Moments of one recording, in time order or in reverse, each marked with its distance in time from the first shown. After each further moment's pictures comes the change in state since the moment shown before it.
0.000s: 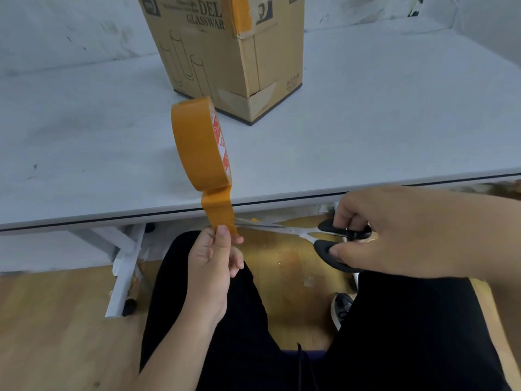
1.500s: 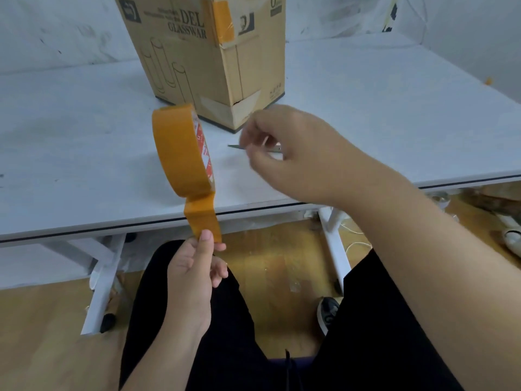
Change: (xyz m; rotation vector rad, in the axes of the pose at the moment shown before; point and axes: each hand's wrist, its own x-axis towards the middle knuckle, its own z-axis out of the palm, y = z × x) left_hand -0.005 0.014 0.005 0.027 0.081 -0.071; right_hand 0.076 -0.030 -0.013 0.201 0.555 -0.434
